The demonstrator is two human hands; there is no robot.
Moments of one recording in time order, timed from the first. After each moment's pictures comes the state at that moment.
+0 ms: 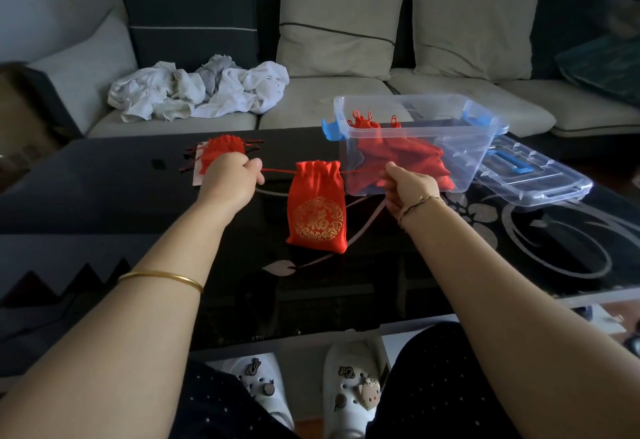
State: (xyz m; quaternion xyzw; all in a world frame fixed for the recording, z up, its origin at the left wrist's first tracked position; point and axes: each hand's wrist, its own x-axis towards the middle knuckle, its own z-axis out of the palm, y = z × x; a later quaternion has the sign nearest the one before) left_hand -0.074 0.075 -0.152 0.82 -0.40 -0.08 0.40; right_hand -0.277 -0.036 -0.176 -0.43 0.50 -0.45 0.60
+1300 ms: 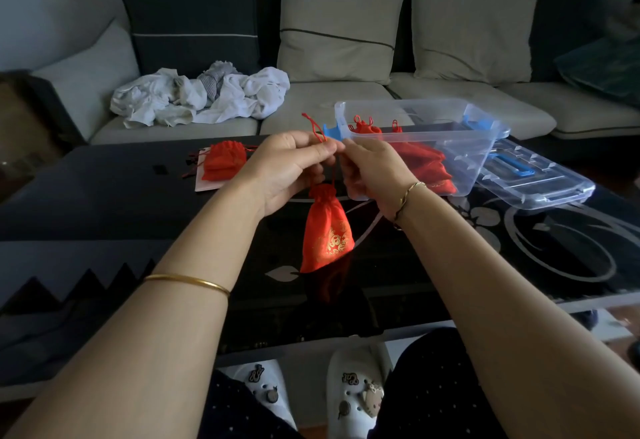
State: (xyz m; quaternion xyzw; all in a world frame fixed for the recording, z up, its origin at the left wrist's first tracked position) left_hand -0.138 0.074 -0.112 0.56 -0.45 -0.40 0.57; right_hand -0.248 0.000 -0.129 -0.69 0.36 -0.36 0.52
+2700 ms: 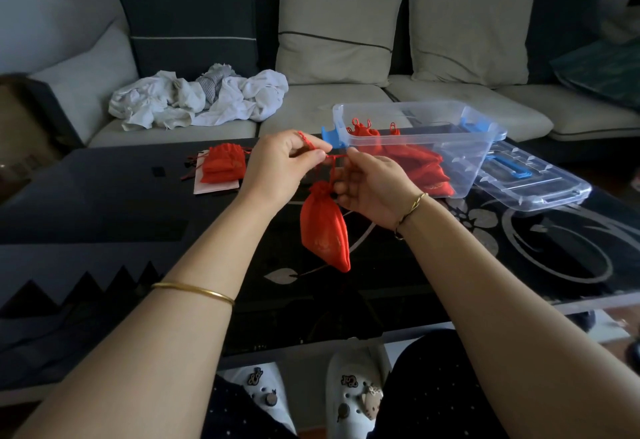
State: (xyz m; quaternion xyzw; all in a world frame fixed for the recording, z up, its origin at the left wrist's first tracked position) left_hand -0.129 0.068 -0.127 0.62 -0.57 -0.10 0.53; right_hand -0.253 -0.008 -0.144 -0.51 0.28 -0.32 0.74
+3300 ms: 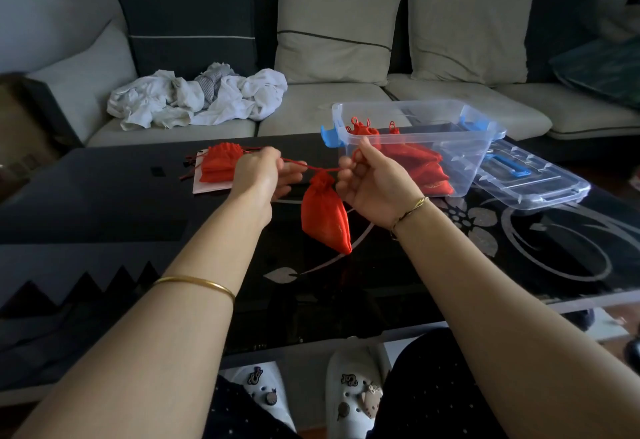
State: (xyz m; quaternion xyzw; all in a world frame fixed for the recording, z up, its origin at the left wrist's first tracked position) left_hand -0.126 0.068 -0.122 0.65 -0.22 -0.32 0.65; right_hand -0.256 -0.010 -0.147 -0.37 0.22 -0.38 0.82
